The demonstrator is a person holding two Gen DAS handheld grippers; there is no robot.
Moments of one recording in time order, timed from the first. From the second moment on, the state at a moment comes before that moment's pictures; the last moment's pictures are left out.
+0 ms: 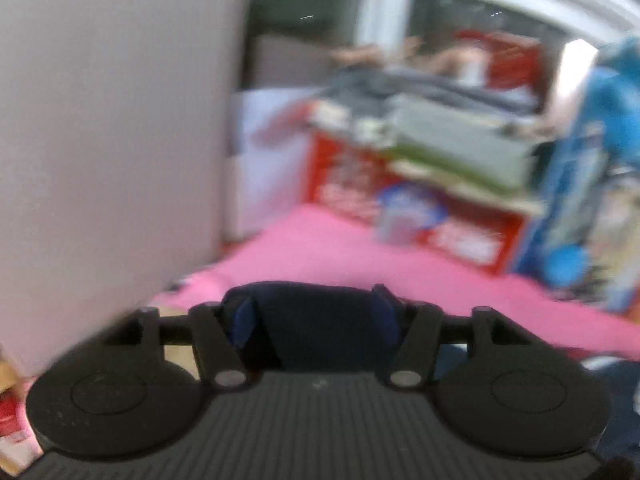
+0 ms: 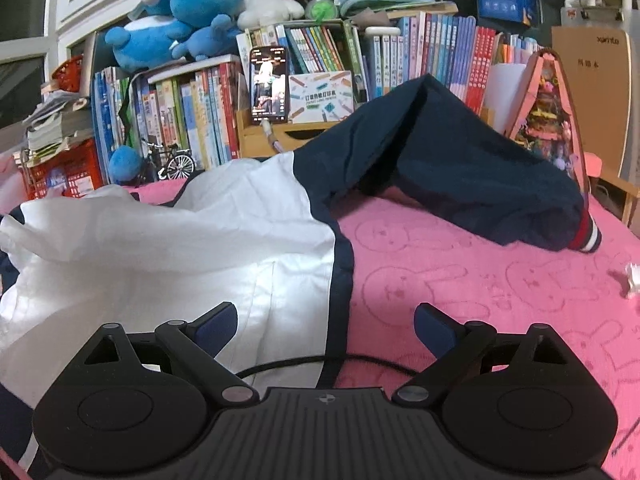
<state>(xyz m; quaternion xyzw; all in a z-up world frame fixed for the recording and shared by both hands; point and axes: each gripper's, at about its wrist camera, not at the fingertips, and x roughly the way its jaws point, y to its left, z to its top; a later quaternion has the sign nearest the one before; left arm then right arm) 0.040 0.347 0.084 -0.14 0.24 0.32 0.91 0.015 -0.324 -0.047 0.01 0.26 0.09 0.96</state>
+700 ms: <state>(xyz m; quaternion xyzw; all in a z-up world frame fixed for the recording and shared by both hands) 0.072 0.154 0.119 -0.04 0.20 -0.08 0.98 0.134 -0.204 0.034 -0.06 0.24 0.19 0.95</state>
